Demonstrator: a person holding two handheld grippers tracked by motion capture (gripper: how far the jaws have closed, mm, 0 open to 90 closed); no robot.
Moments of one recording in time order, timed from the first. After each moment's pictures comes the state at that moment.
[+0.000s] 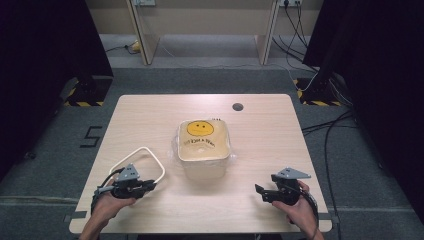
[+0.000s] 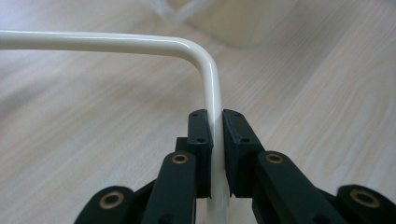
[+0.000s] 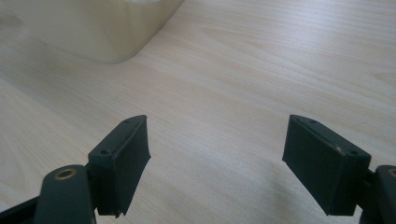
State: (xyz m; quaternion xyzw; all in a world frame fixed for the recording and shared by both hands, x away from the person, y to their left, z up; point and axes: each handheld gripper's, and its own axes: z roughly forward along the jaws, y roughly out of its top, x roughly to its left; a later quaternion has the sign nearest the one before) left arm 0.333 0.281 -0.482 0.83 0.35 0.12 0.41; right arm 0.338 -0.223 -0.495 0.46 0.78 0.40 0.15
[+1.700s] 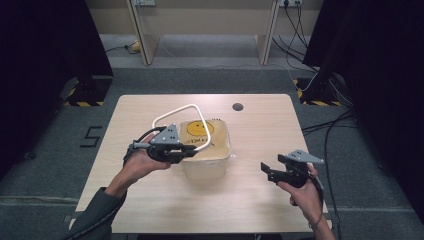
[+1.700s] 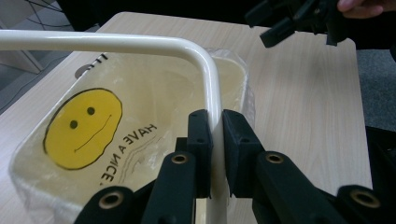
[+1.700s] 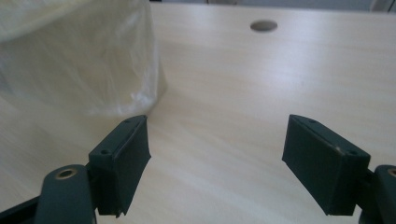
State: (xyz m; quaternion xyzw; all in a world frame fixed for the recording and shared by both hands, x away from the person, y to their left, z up) left arm 0.393 0.162 -0.360 0.87 0.15 0.12 0.45; right arm 0.367 -0.231 -0.443 0.46 0.73 0.46 0.20
